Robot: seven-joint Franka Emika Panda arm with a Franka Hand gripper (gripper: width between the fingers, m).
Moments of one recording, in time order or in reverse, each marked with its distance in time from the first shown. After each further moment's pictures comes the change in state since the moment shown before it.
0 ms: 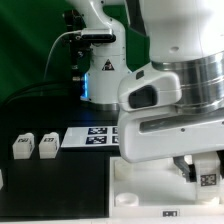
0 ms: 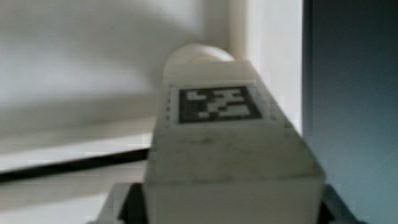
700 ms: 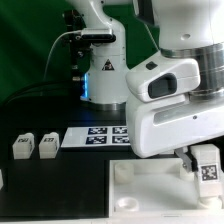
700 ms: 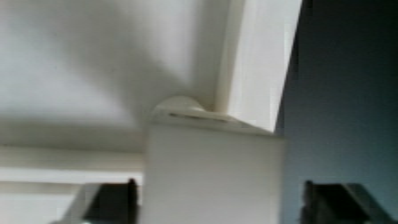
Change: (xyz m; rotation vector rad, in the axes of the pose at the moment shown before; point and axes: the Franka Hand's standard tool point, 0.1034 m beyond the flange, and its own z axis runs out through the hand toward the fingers) arm -0.021 -0.009 -0.008 -0.008 -0.019 -0.392
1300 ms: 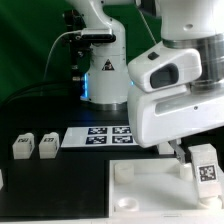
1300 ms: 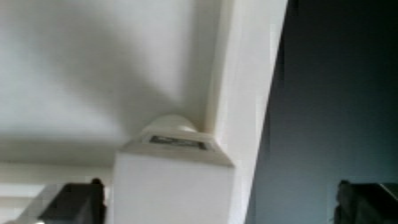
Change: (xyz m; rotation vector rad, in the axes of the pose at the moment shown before) arm -0.009 -0.007 -0.006 0.006 -0.058 0.005
